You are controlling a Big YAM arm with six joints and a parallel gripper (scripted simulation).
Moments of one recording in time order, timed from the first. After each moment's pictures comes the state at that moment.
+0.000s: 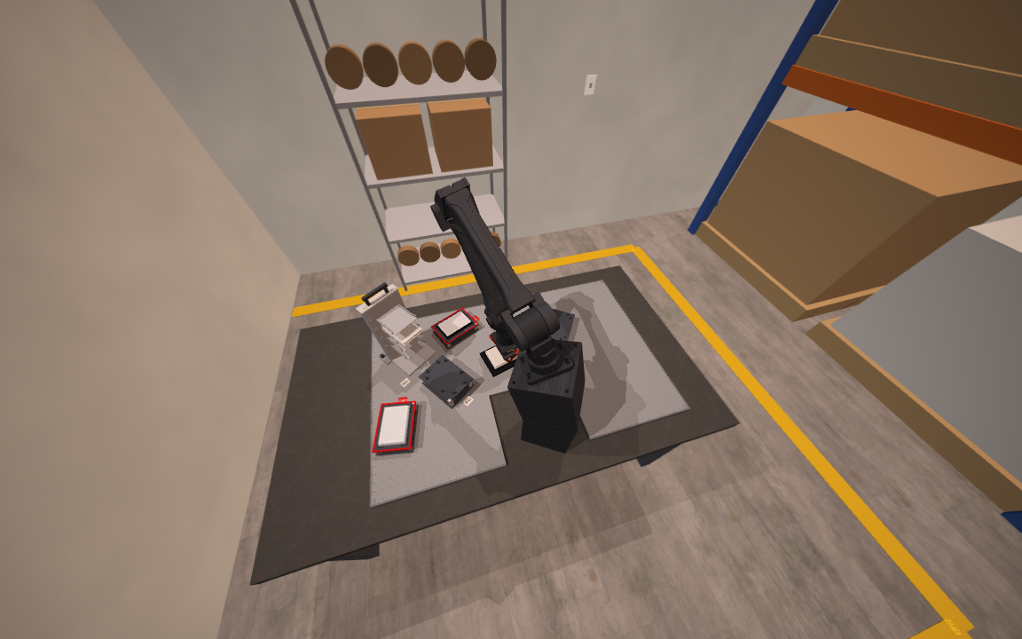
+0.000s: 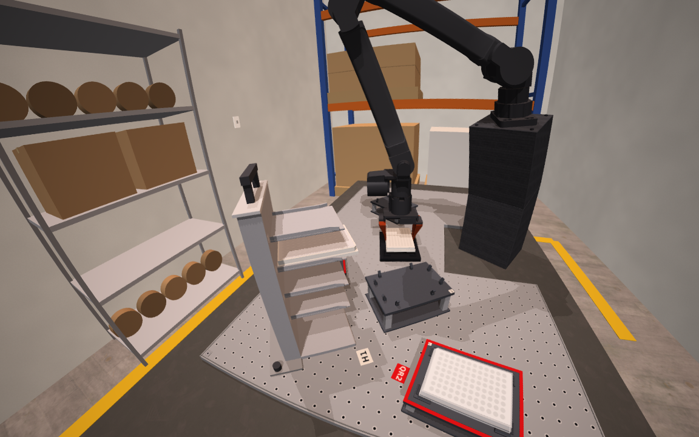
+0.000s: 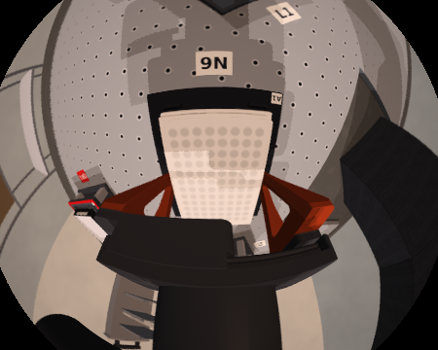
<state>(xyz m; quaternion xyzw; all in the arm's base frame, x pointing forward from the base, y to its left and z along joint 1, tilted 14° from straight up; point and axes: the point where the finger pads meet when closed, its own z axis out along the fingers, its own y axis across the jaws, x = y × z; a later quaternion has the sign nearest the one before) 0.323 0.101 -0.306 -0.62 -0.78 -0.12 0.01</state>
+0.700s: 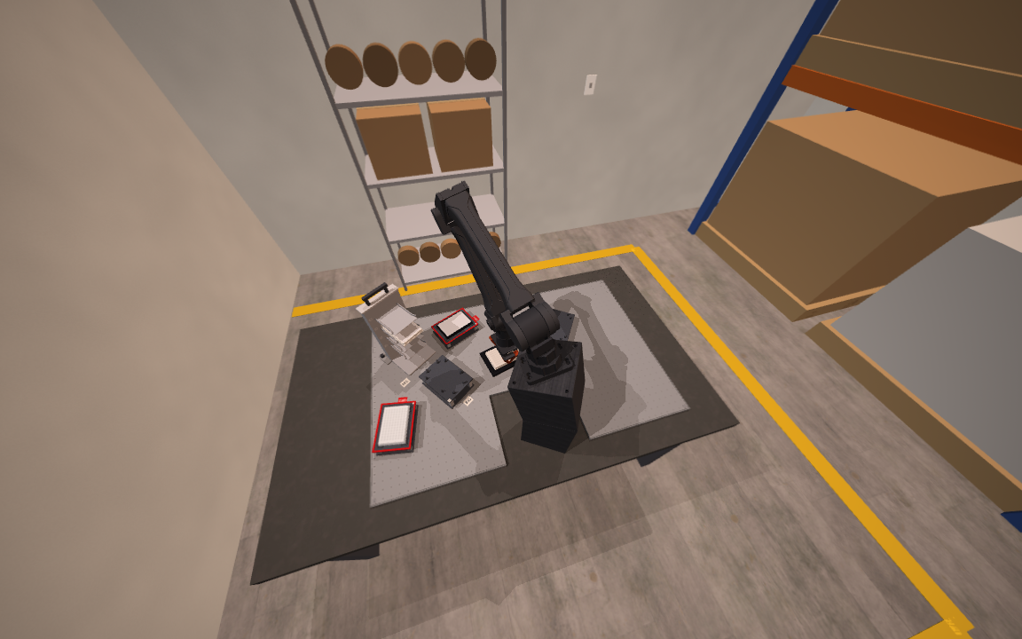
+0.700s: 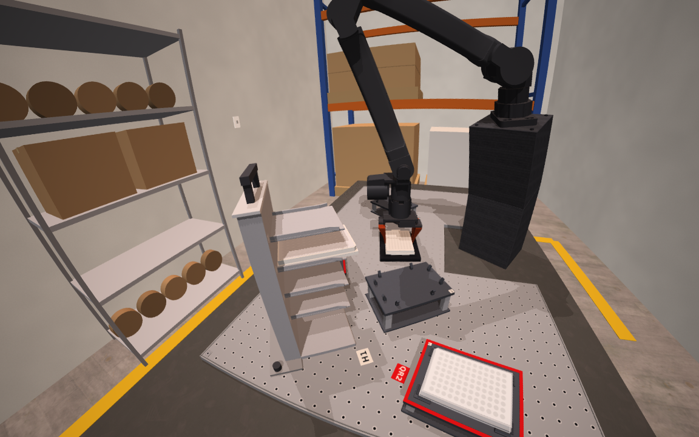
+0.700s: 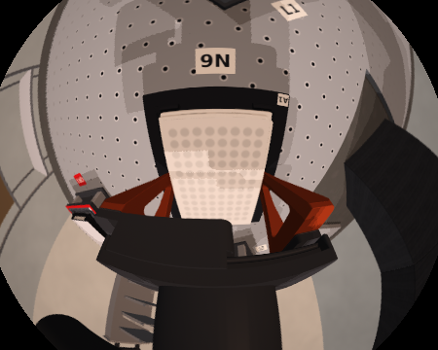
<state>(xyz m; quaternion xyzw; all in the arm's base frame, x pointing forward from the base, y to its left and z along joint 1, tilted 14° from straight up) 0.326 0.103 -0.316 -0.62 -0.78 -0.12 0.01</state>
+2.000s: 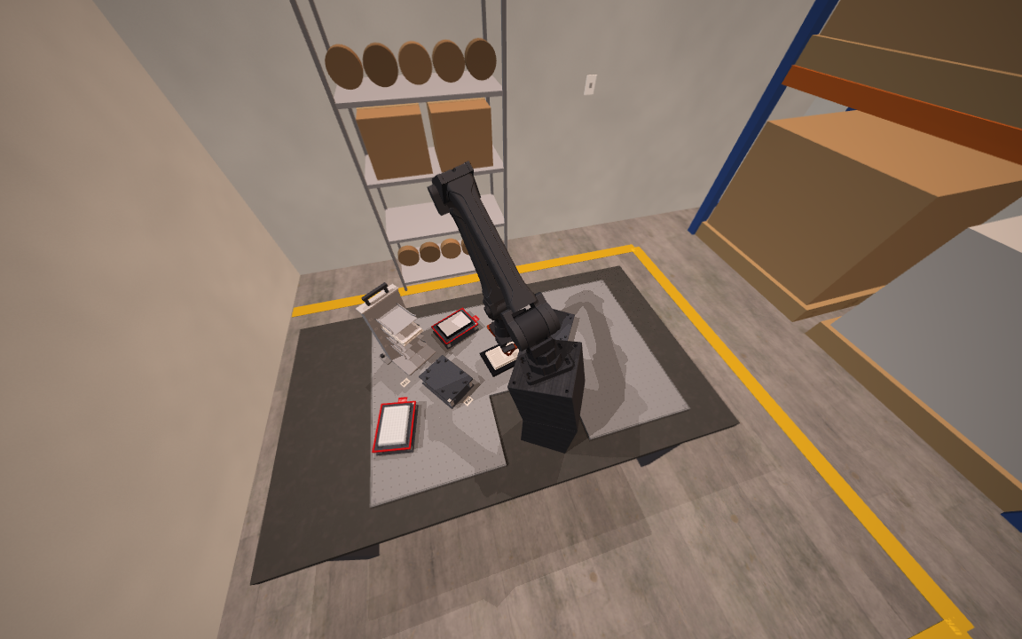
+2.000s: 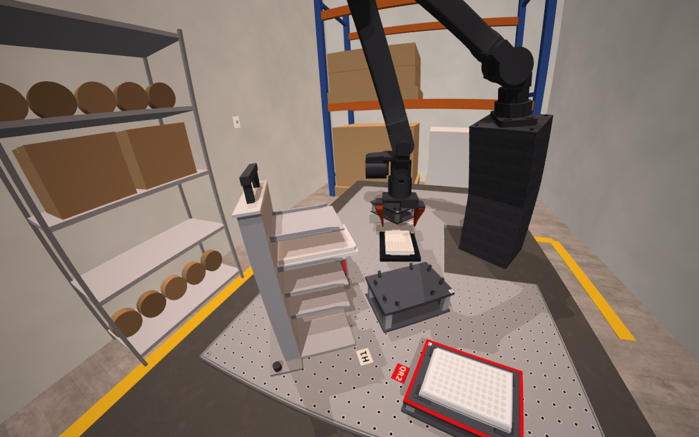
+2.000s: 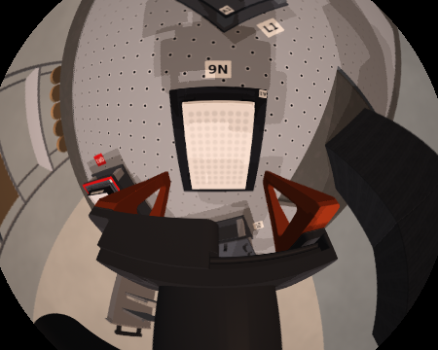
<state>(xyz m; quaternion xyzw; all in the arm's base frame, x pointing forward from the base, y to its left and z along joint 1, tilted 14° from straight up) 0.320 0.094 -0.254 -0.62 -0.78 -0.12 0.01</state>
